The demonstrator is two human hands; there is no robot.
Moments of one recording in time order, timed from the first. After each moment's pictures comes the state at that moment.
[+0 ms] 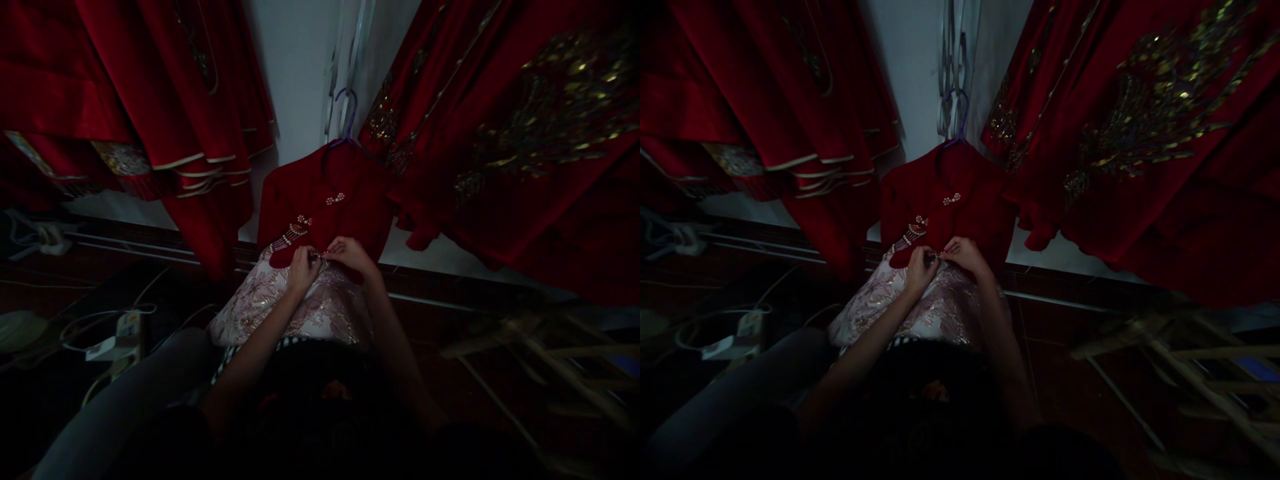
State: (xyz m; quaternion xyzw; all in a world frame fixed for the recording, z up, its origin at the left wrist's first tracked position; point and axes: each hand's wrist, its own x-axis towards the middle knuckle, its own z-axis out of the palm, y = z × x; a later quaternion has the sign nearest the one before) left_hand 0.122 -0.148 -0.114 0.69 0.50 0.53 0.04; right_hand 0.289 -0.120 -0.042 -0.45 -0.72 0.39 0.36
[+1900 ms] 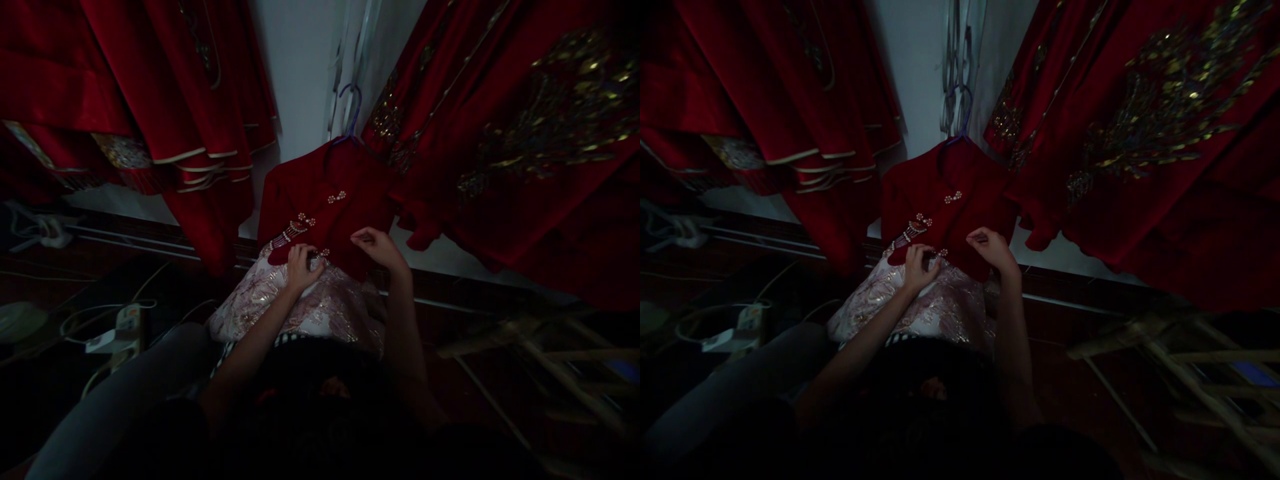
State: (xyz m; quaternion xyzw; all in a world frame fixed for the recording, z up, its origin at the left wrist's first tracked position) left_hand 0.117 -0.159 -0.108 0.69 0.49 0.53 0.02; right_hand 0.345 -0.131 -0.009 -0.49 -0.73 0.28 0.39
